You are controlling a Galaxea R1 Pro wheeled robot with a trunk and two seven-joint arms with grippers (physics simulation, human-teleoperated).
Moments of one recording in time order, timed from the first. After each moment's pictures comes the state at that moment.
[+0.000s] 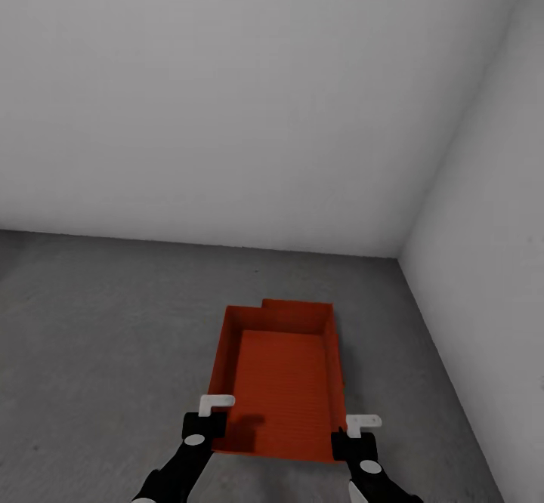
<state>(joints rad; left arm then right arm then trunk) -0.48 -0.17 0.00 -0.46 -0.11 0.03 0.26 -0.43 0.01 0.46 -0.47 -0.36 -0.05 -0.30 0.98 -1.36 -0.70</state>
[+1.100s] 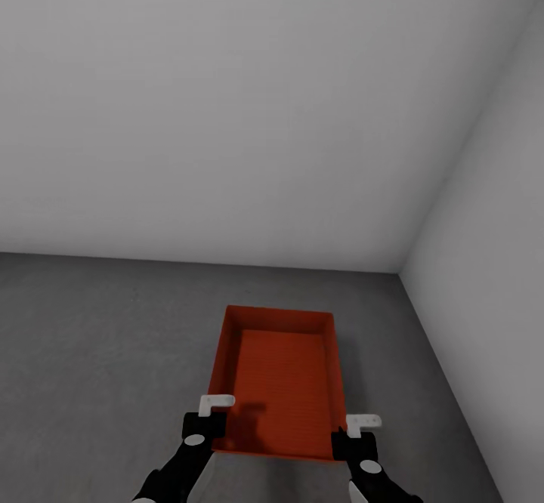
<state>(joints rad) -0.48 -0.17 0.00 -0.46 -0.11 0.03 0.26 -0.43 0.01 0.46 -0.47 -0.36 -0.05 -0.30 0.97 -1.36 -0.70</state>
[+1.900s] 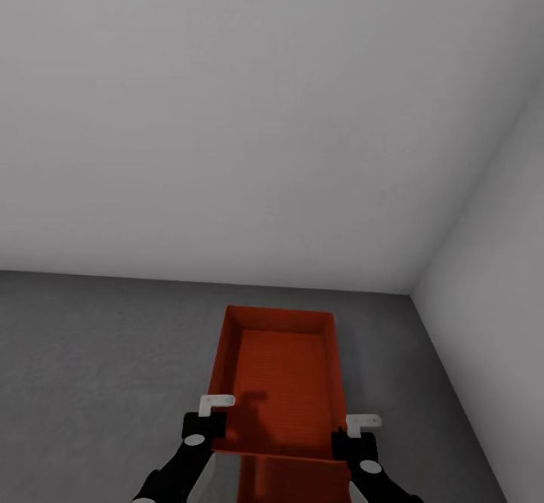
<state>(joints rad) -0.48 -0.17 0.00 -0.46 -0.11 0.03 0.26 -0.43 0.01 0.46 -0.47 -0.36 -0.05 -0.30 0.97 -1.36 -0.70</state>
